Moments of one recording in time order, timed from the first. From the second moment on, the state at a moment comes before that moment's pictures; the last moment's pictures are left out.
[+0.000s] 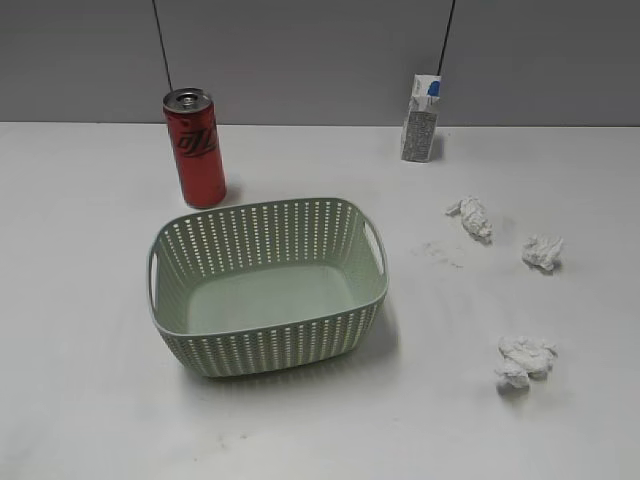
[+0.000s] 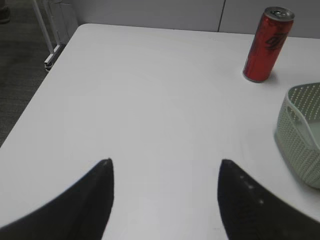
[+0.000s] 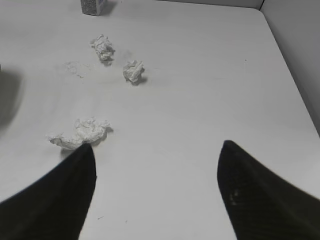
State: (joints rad) left arm 0.00 0.00 -0.50 -0.08 1.05 0.07; right arm -0.02 0.00 -0.42 0.11 0.95 -0.11
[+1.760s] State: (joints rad) left arm -0.54 1.79 -1.12 -0.16 0.78 -0.21; right arm -0.02 0.00 -0.42 0.11 0.94 -0.11
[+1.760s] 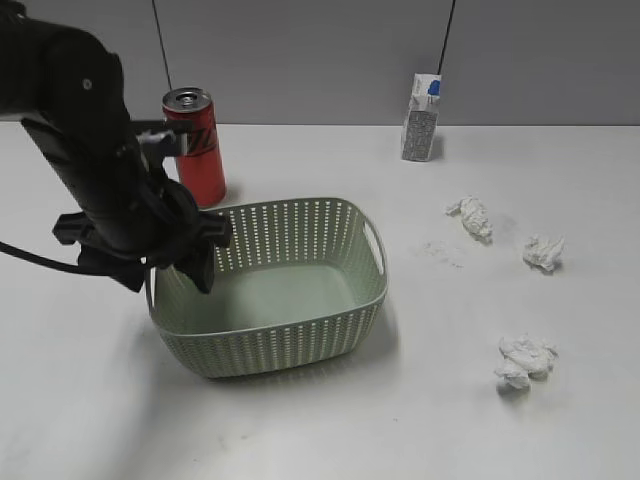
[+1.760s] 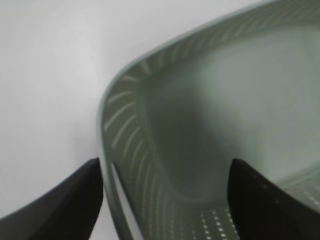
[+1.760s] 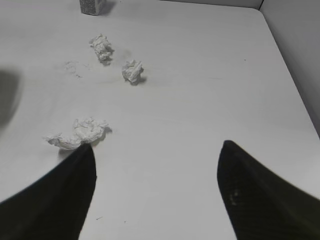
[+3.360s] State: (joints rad) left arm -0.62 1.80 -1.28 0.12 0.83 -0.39; right arm -0.02 0.26 -0.49 0.16 0.80 -0.11
